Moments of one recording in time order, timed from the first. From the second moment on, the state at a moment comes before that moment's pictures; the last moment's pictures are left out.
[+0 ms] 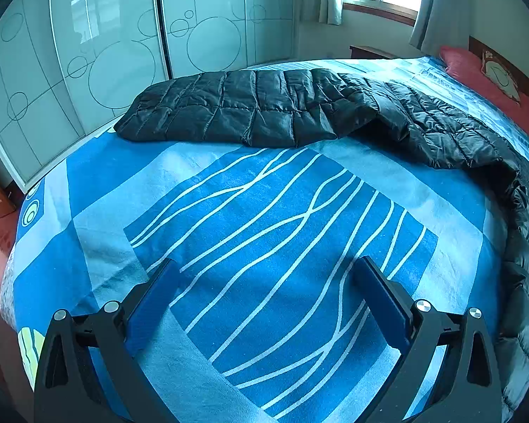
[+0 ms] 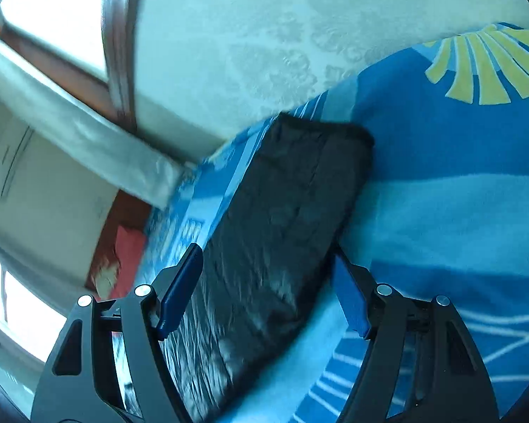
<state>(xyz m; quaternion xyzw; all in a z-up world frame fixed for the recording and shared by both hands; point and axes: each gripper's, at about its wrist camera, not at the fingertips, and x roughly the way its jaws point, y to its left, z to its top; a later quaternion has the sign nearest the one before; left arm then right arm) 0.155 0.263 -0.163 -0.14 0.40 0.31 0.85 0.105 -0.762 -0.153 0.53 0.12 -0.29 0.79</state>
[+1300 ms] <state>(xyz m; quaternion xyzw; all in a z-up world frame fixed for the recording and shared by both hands) 0.155 0.263 -0.165 -0.14 0.40 0.31 0.85 0.202 -0.627 -0.055 0.30 0.19 -0.21 0.91</state>
